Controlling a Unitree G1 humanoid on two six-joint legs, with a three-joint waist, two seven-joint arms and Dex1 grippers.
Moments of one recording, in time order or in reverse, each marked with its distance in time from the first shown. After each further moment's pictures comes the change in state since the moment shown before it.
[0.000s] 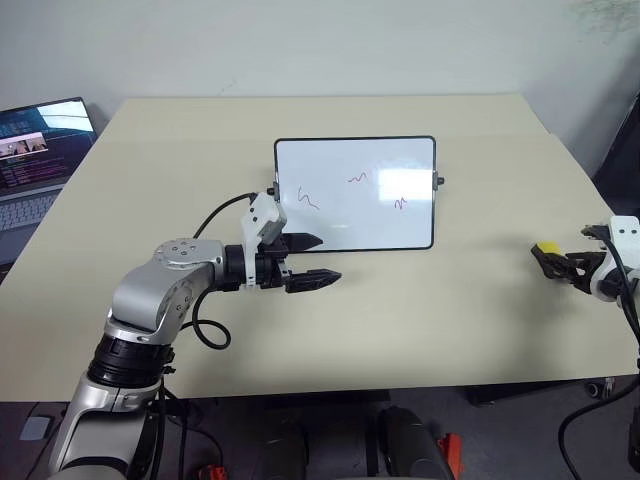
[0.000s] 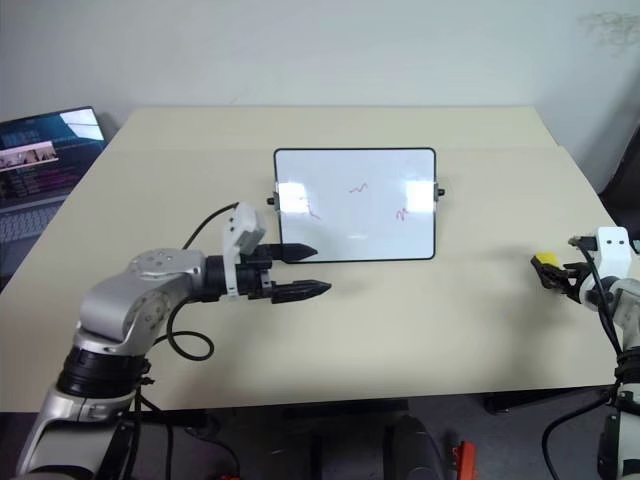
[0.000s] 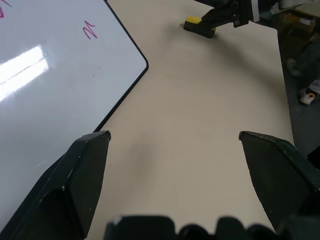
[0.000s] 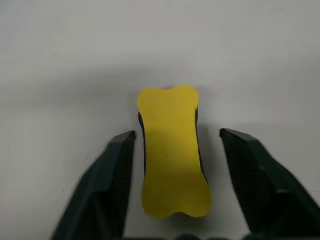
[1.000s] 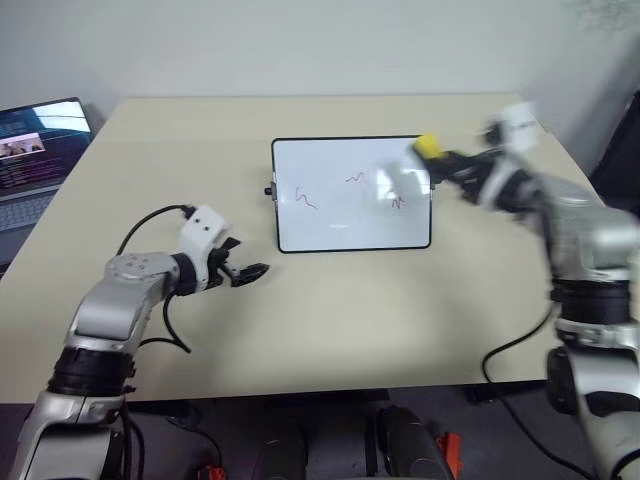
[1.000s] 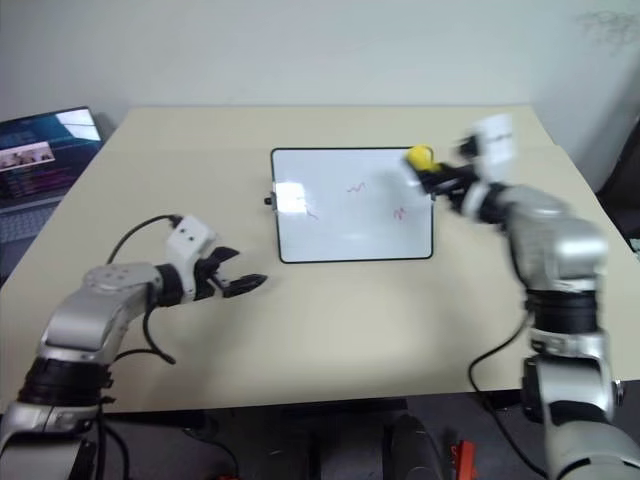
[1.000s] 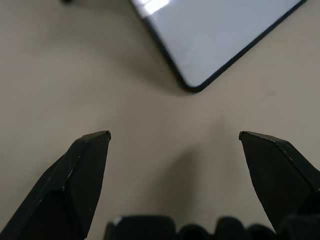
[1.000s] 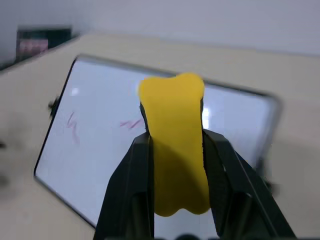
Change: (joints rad) left arm 0.139 0.118 0.113 0.174 0.233 -0.097 0.227; right arm -0.396 0.393 0.369 -0.460 0.066 0.137 -0.063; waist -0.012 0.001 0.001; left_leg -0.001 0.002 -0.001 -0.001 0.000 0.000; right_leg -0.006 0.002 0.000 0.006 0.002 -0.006
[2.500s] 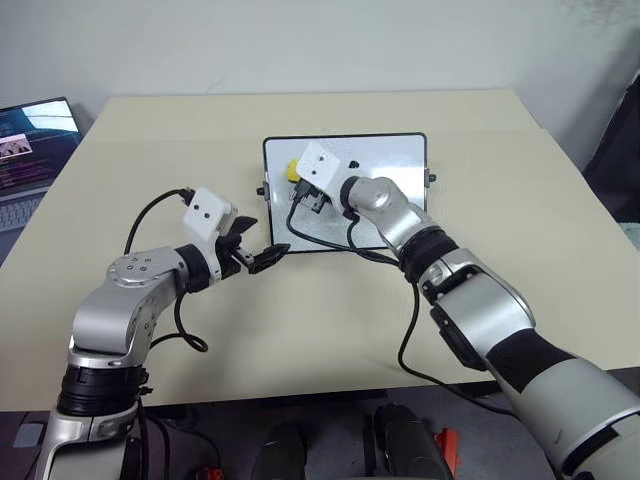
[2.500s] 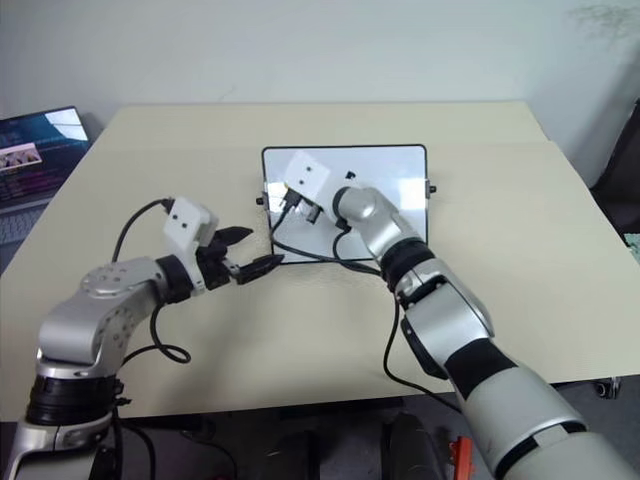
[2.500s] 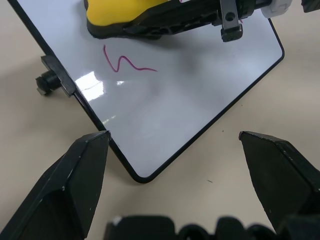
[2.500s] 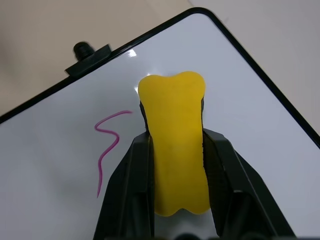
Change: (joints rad) left arm 0.009 -0.097 0.069 -0.234 -0.117 0.071 0.067; right arm -0.440 0.418 0.284 1.070 -0.626 -0.821 -0.176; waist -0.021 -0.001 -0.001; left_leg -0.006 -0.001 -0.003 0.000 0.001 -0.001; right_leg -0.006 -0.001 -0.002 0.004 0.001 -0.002
